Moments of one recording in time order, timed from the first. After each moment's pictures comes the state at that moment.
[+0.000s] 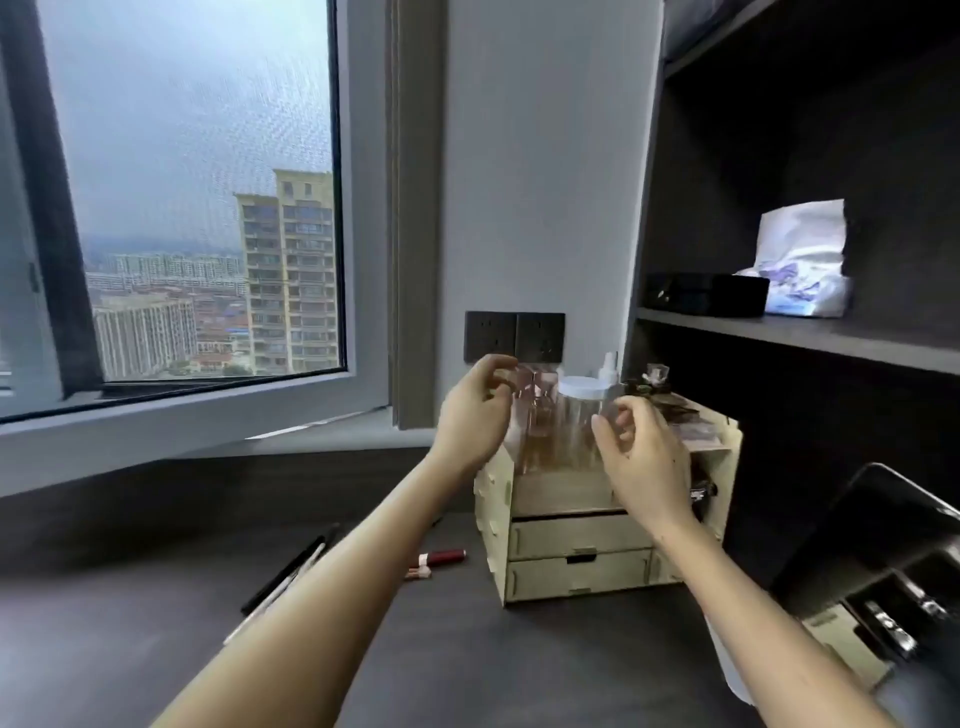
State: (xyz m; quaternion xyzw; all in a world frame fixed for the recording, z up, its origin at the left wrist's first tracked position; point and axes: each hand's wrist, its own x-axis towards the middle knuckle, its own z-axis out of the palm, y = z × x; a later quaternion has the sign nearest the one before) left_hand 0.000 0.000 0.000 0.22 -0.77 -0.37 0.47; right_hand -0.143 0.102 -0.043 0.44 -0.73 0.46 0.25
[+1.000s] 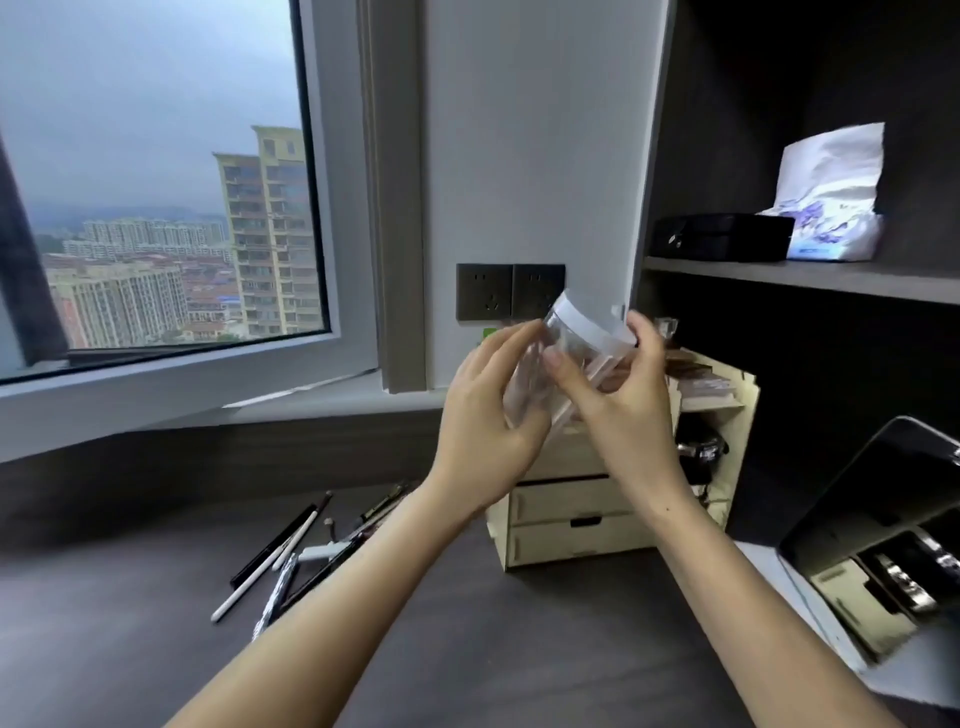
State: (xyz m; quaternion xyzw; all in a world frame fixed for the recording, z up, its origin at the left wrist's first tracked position) left_hand 0.007 0.026 -0.031 0.06 -0.80 -0.24 0.55; right_hand -0.098 0.095 -0.023 0.42 -0.58 0.70 0.01
